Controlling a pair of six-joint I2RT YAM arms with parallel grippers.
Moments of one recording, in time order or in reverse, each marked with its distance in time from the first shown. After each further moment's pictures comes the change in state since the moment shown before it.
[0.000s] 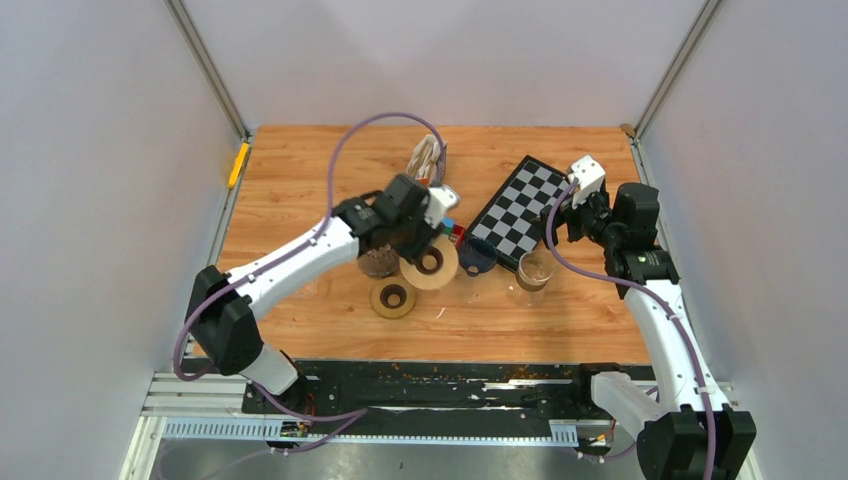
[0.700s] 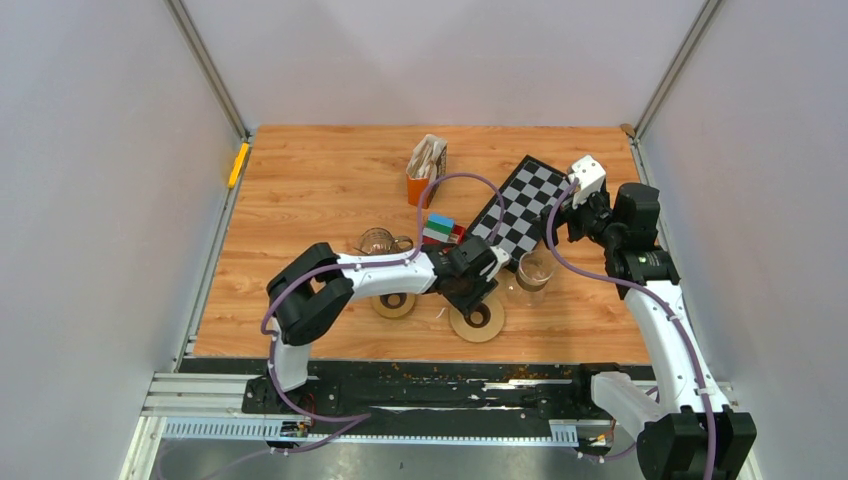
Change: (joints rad) left arm -0.201 0.407 0.018 0.212 0.016 -0.285; right arm 0.000 -0.002 0.000 0.000 0.003 0.001
